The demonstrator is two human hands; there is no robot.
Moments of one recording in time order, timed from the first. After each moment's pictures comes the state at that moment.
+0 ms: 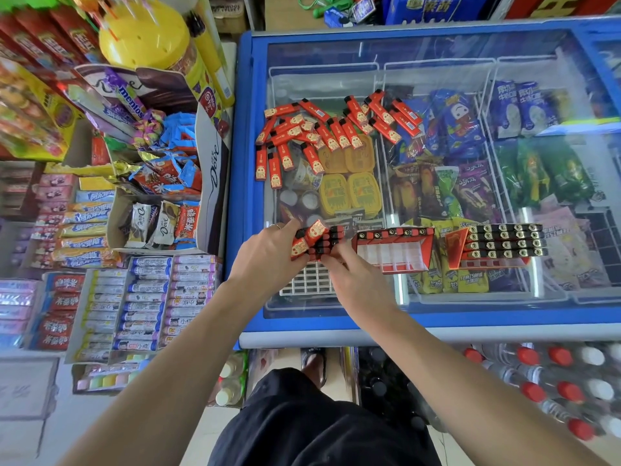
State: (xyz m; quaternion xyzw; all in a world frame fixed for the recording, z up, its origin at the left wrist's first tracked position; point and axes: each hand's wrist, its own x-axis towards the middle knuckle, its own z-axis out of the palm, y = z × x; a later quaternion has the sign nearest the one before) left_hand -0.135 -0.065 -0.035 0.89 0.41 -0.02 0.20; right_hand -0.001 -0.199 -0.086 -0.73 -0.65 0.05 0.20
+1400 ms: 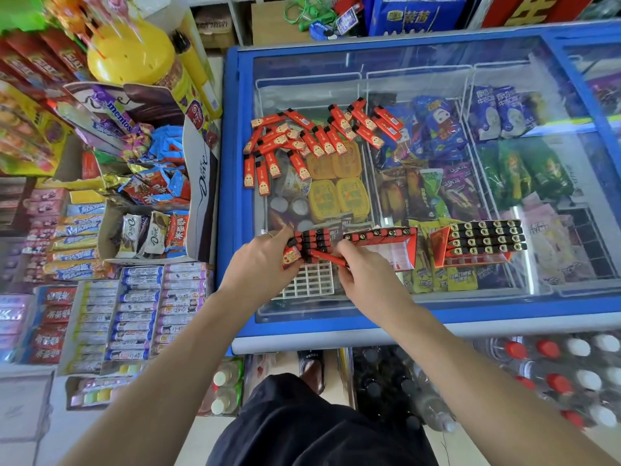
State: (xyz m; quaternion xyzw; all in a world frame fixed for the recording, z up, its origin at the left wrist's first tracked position) left_hand -0.136 -0.073 -0.033 0.90 0.38 -0.01 0.23; right_hand 0.027 -0.211 -0.042 -0.77 -0.57 0.22 0.20
